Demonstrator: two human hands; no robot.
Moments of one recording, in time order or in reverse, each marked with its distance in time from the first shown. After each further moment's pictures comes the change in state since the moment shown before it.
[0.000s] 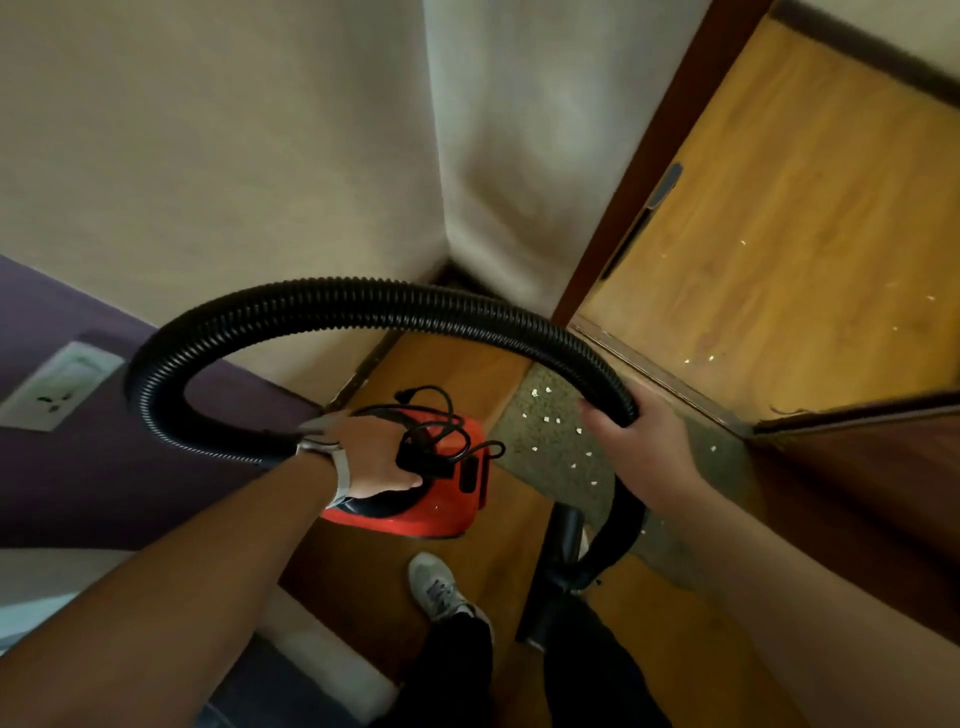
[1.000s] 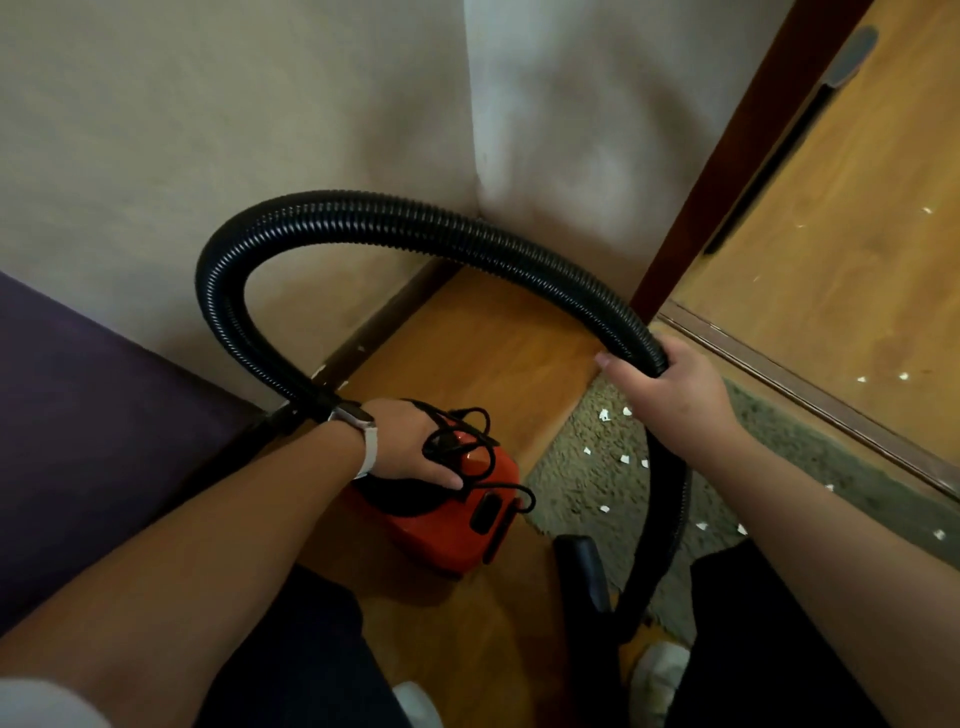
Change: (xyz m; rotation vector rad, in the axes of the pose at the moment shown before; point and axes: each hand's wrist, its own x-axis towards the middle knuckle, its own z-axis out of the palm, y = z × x) left_hand 0.349 -0.087 0.258 0.206 -0.023 0.086; right_hand 0.284 0.254 0.192 -0.048 0.018 -0.225
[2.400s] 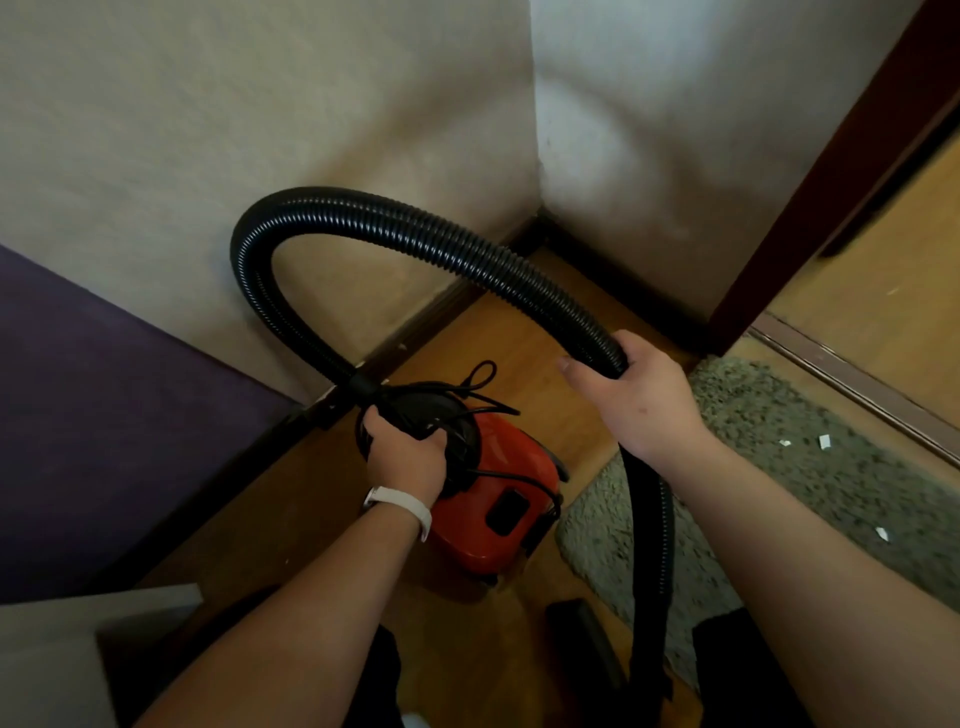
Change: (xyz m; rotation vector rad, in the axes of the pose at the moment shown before) left_hand 0.033 0.045 0.039 -1.370 0.771 -1.120; right_hand 0.071 0.017 0.070 0.038 -0.193 -0.106
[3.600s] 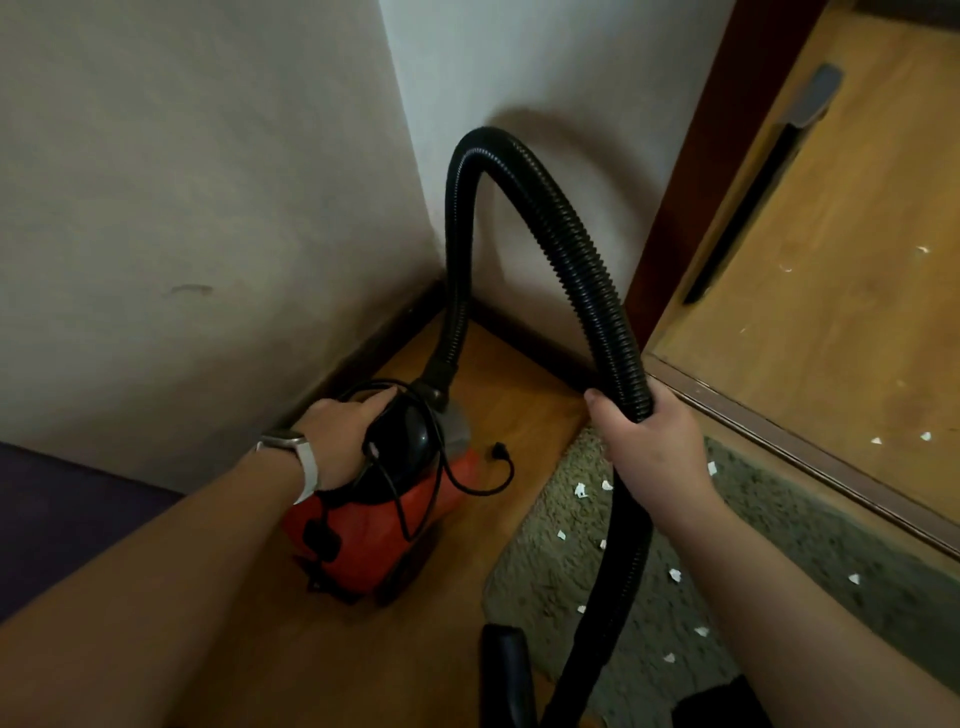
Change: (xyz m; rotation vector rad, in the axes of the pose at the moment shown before) left_hand 0.085 0.085 0.022 1.081 -0.417 1.066; right_hand -0.012 0.034 -0.077 0.149 0.348 0.135
